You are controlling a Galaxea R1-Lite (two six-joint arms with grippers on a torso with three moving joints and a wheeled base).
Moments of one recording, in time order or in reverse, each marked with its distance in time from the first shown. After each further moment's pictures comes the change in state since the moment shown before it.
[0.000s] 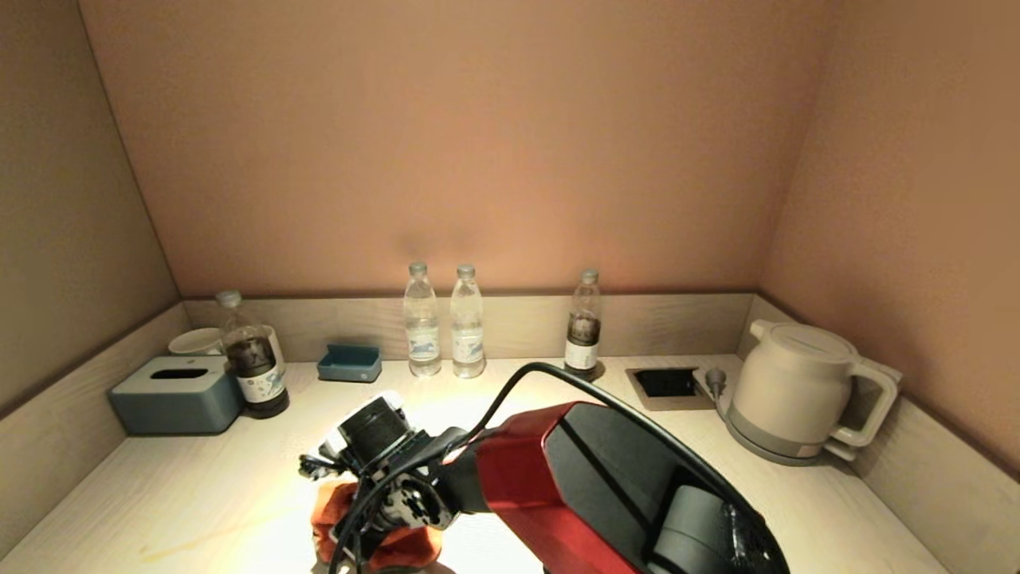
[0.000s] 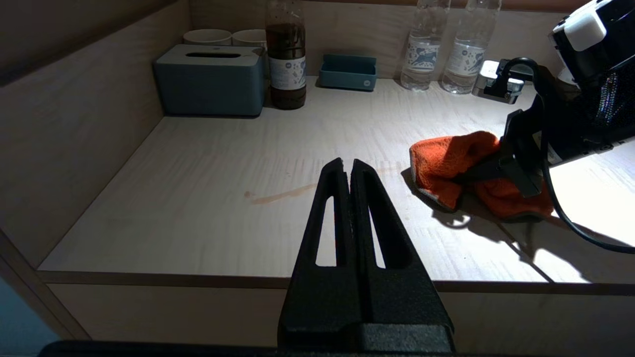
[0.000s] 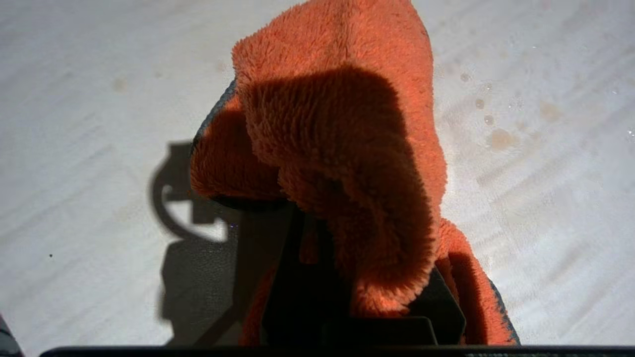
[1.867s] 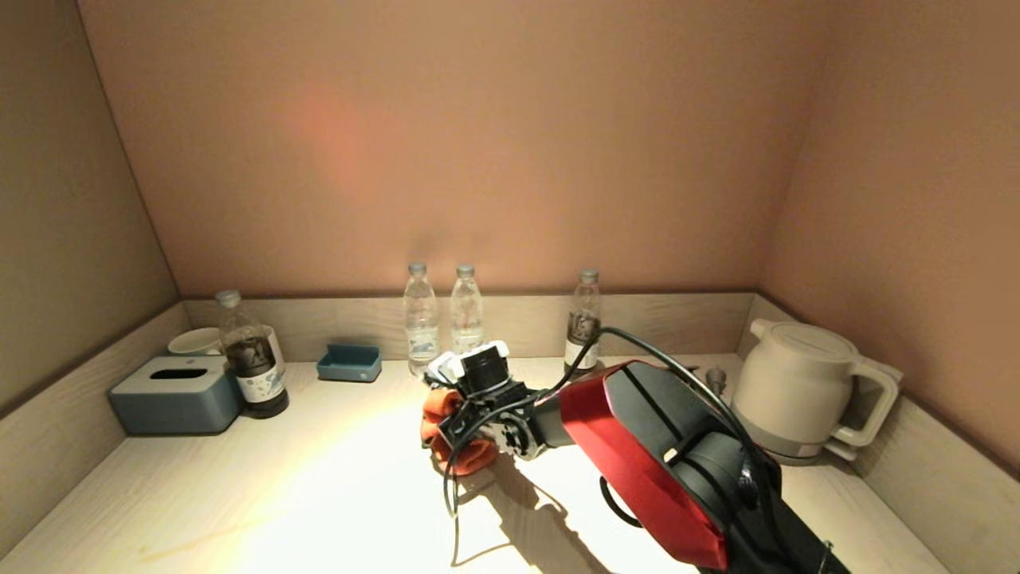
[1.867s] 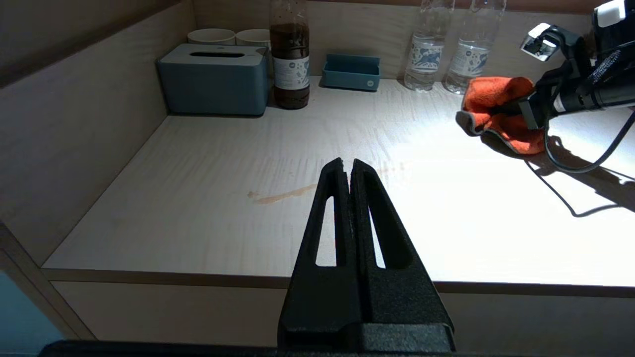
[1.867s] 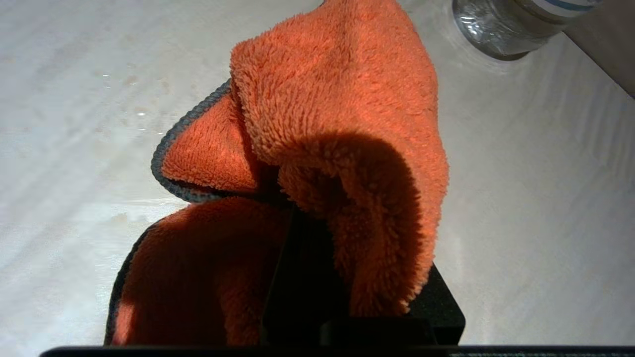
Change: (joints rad) left arm 0.001 0.000 0.000 0.000 0.000 0.000; right arm -0.298 0.087 -0.004 -0.322 -0.147 -0.079
